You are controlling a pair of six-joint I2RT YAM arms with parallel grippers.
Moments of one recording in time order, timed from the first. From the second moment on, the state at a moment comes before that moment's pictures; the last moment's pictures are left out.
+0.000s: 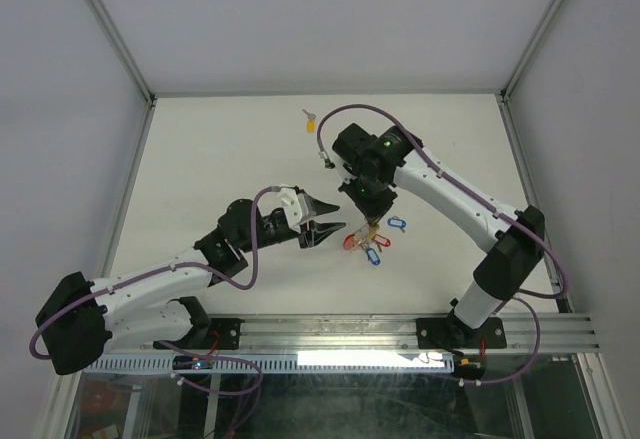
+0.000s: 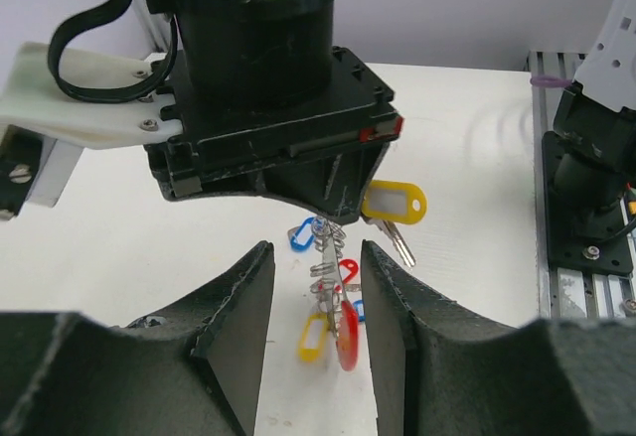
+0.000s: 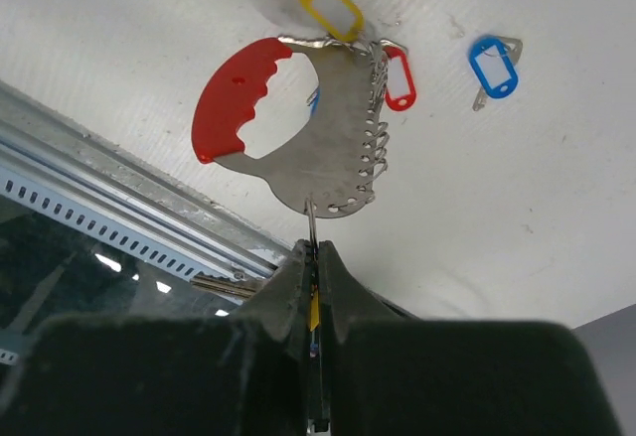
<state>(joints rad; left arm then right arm) -0.91 1.05 0.55 0.56 0.35 0.11 0.82 1.64 1.65 -1.40 0.02 0.06</state>
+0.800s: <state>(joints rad) -0.91 1.05 0.56 0.51 0.32 0.13 0.72 1.58 1.52 -1.28 -0.21 0.02</state>
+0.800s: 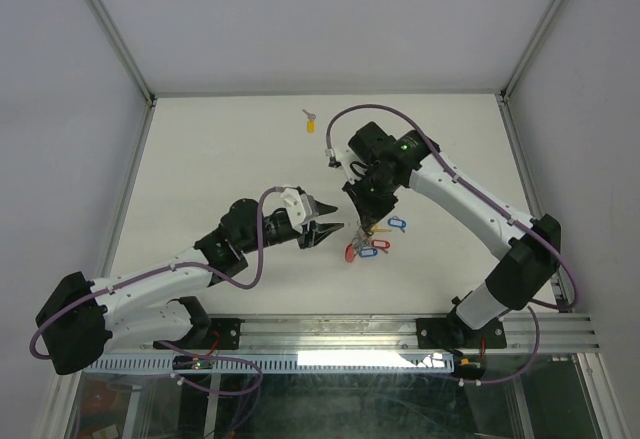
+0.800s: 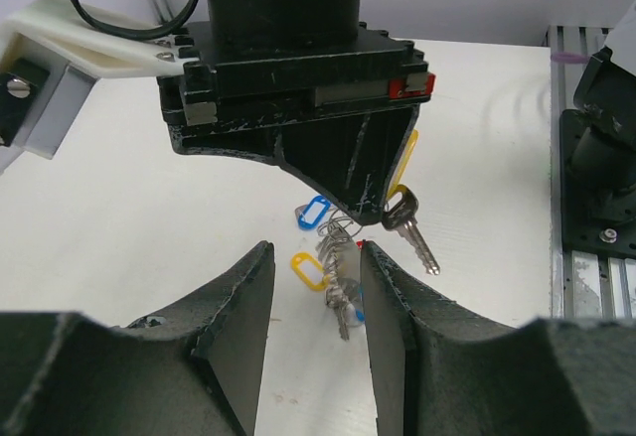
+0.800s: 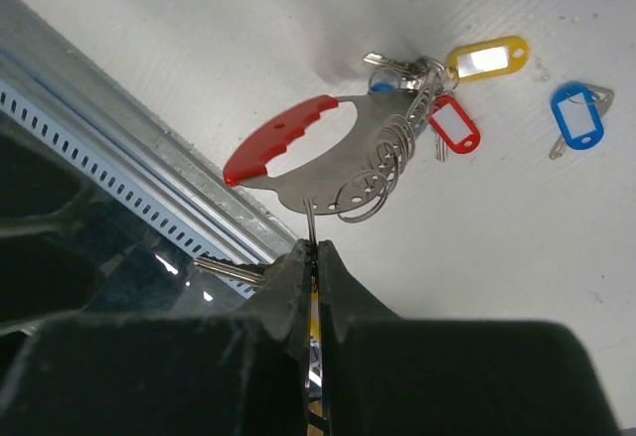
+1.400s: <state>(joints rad) -0.91 1.15 0.61 0.43 0.35 0.17 0.72 1.51 1.52 -1.24 -0.38 -0.06</state>
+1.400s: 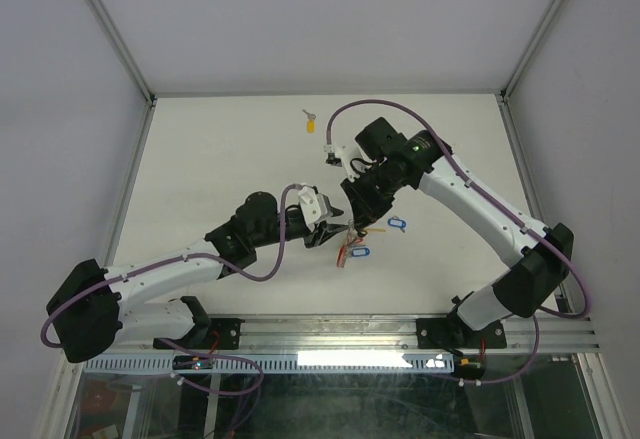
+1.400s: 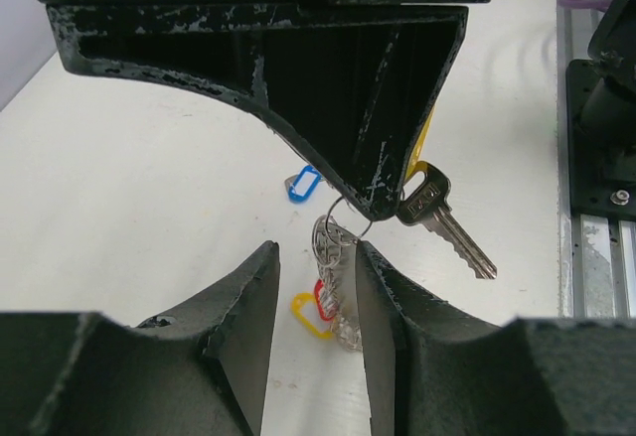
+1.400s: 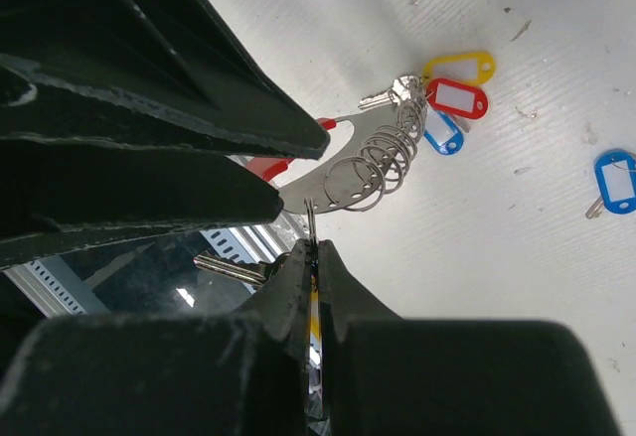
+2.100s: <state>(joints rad) -0.91 1.18 0.65 0.41 0.35 0.19 0.74 1.51 1.52 -1.21 -0.41 -0.07</state>
